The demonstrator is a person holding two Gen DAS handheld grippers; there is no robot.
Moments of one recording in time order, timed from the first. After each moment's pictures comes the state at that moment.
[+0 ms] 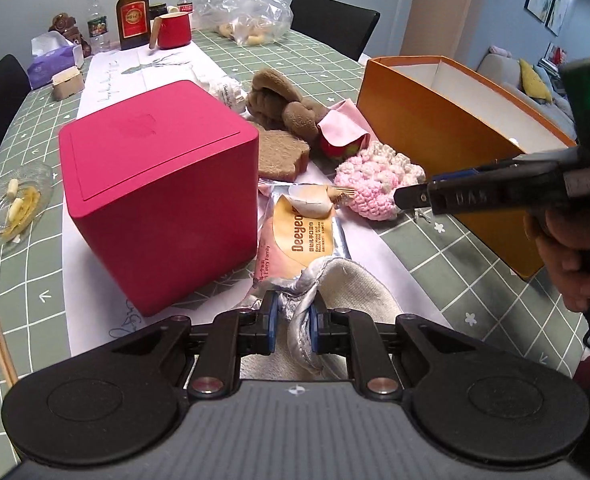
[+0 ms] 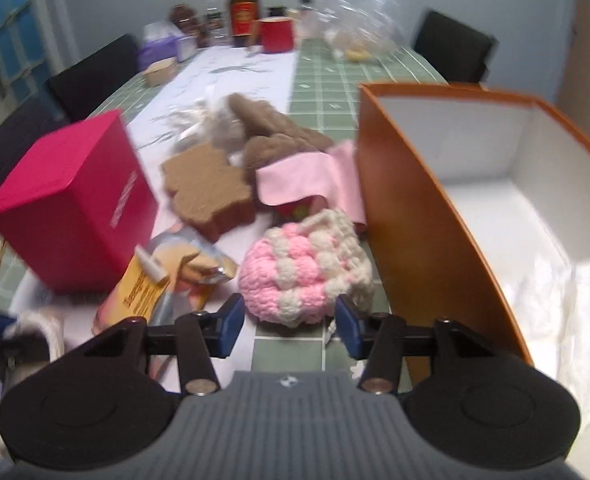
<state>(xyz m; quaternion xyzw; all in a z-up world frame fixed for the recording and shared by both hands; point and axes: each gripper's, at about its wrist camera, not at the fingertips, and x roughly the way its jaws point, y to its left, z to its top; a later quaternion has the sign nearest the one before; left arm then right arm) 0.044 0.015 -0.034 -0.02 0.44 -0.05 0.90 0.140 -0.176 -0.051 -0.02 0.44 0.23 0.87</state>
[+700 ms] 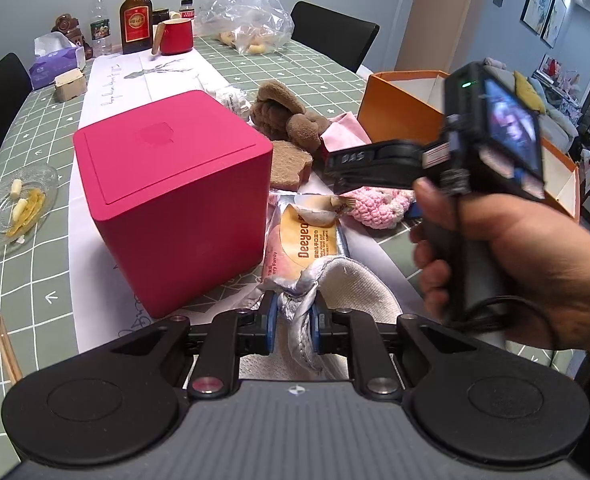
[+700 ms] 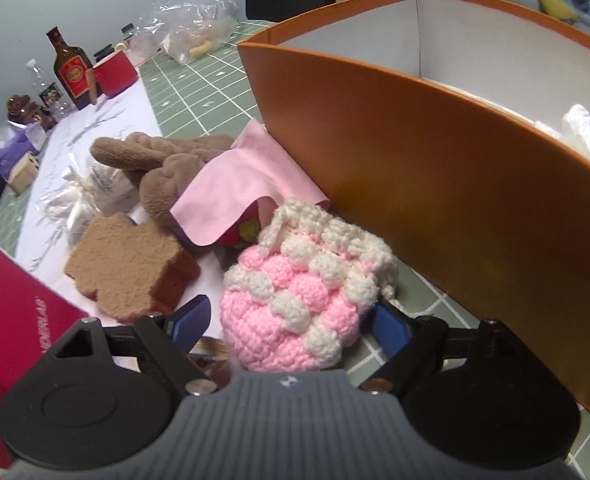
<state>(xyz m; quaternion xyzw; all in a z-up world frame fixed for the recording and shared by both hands) 0.036 0.029 -0.026 -0.03 0.43 -0.06 0.90 0.173 -0.132 -0.084 0.13 0.45 0.01 0.88</state>
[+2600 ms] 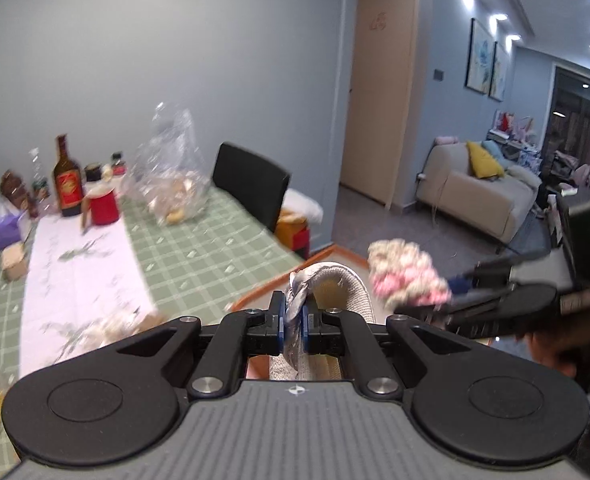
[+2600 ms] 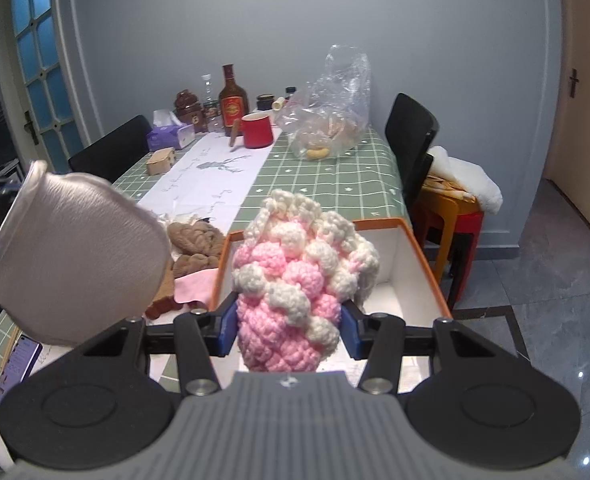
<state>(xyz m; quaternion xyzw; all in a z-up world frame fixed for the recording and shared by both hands) 0.119 -0.118 0.108 0.01 0.27 -0.11 0.96 0.177 -0.357 0.069 -0.03 0.33 0.29 0.90</state>
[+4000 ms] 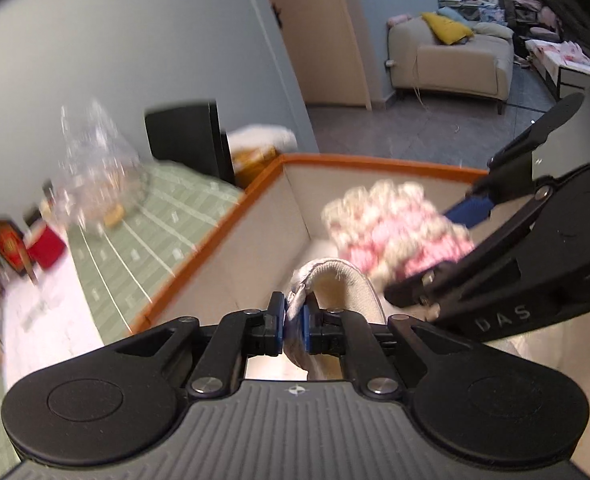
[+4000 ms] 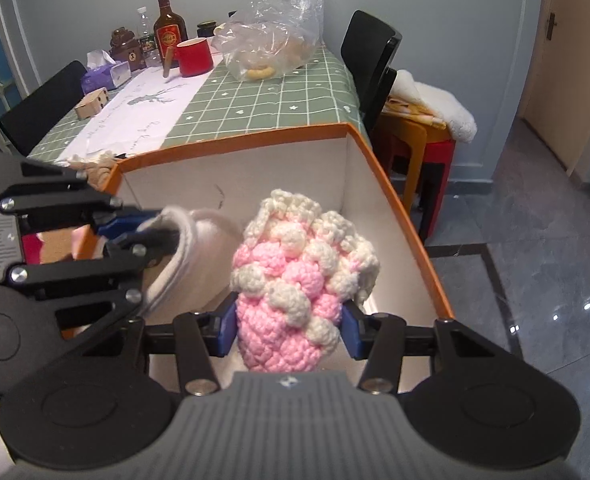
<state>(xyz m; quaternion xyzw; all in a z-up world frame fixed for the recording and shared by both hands) 0.220 -0.215 -0.021 0.21 0.35 -0.14 0.90 0.254 -0.342 -0.018 -0.06 0.42 0.23 0.88</state>
